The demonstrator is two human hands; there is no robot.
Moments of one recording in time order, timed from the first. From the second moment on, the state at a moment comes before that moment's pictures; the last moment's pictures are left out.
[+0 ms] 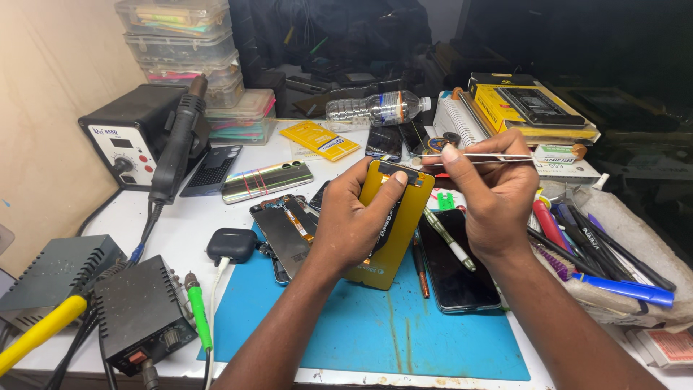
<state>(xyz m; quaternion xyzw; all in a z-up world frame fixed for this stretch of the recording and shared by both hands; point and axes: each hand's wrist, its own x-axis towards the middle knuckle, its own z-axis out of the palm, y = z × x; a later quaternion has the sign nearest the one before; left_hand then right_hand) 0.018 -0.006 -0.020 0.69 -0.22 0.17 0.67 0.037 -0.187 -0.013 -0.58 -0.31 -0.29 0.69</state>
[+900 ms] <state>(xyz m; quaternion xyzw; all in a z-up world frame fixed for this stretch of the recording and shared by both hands) 0.005 0.000 -0.013 0.76 -0.29 0.41 0.41 0.010 -0.202 0.017 -0.84 -0.30 -0.36 0.28</state>
